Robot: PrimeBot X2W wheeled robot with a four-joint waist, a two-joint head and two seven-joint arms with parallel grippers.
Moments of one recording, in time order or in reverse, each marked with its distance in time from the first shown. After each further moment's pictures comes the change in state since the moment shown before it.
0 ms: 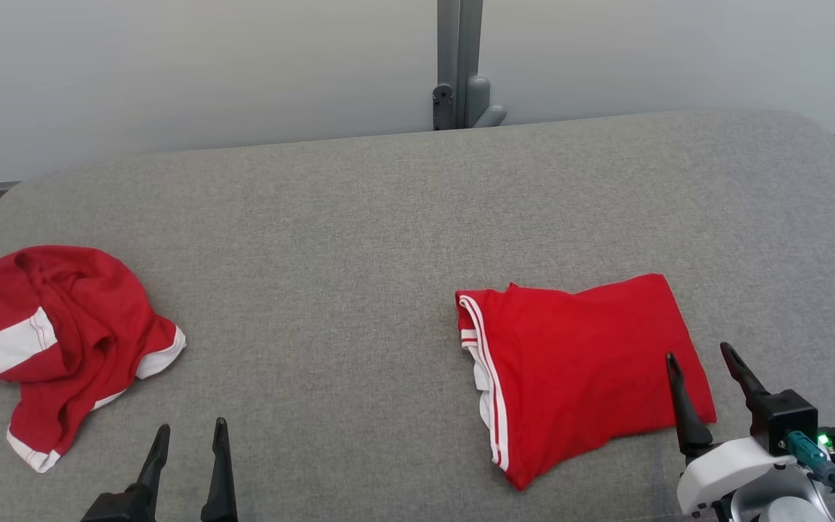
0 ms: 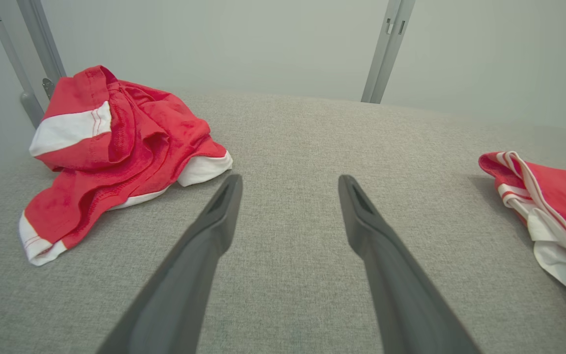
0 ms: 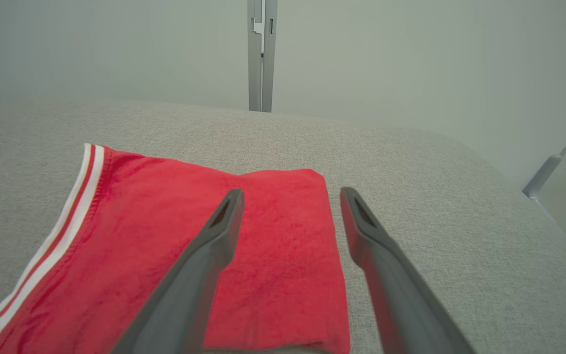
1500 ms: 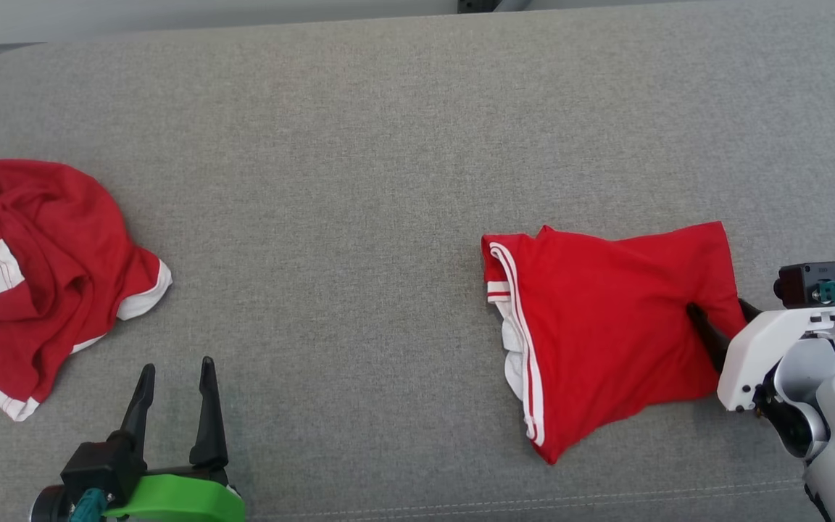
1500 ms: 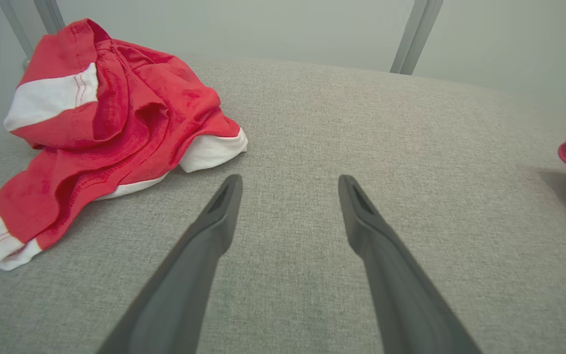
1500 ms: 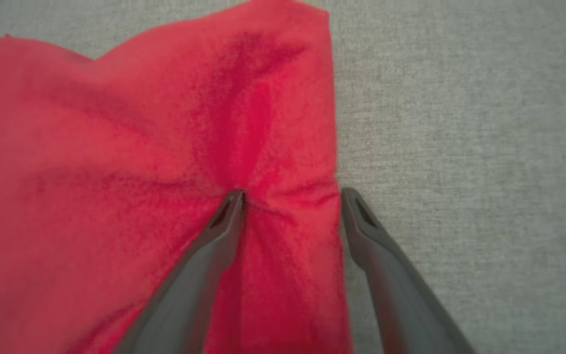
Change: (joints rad) left arm -0.101 0.000 0.012 -0.025 -0.014 0.006 0.000; right arm -0.321 -0.255 0.198 0.222 0.488 0.000 0.488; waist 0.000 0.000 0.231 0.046
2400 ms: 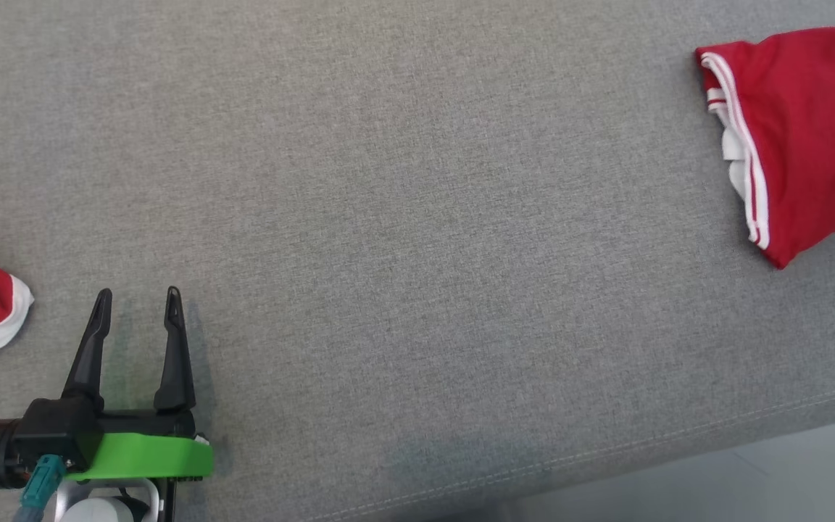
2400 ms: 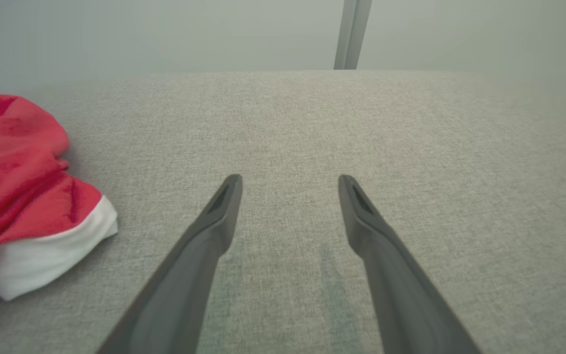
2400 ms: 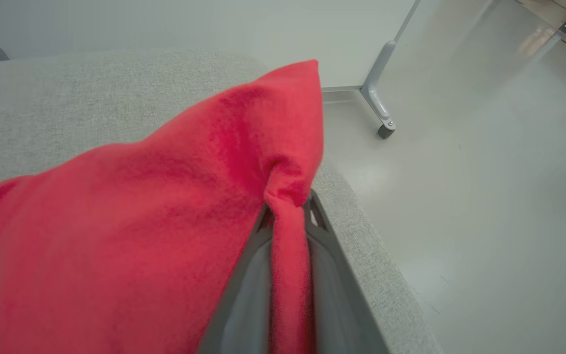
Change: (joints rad) left arm -0.072 0.026 0.042 -0.151 0.085 -0.030 0.000; right arm -0.513 -0.211 -0.186 0.405 -0.153 0.000 -0.222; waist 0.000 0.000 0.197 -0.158
